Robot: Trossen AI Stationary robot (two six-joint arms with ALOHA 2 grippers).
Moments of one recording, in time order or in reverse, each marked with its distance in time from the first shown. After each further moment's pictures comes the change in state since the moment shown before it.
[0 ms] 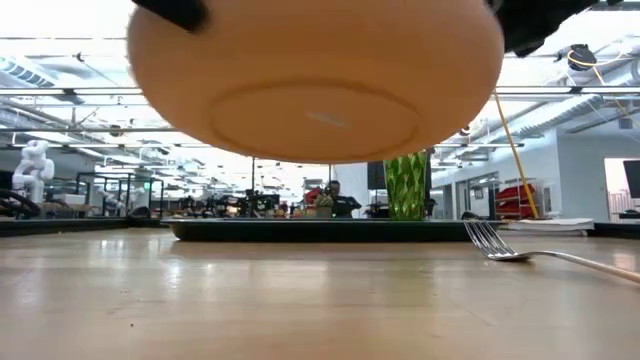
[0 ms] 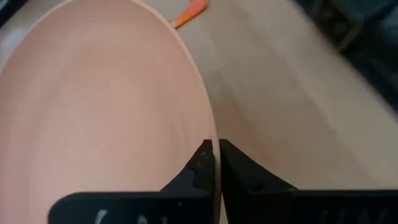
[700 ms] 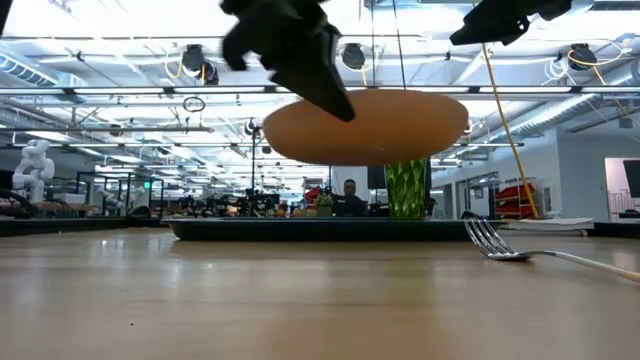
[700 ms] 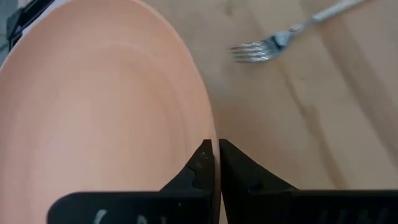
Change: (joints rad) left arm 0.403 0.000 0.000 0.101 0.067 0.245; right arm 0.140 -0.147 0.024 -0.128 0.336 0.079
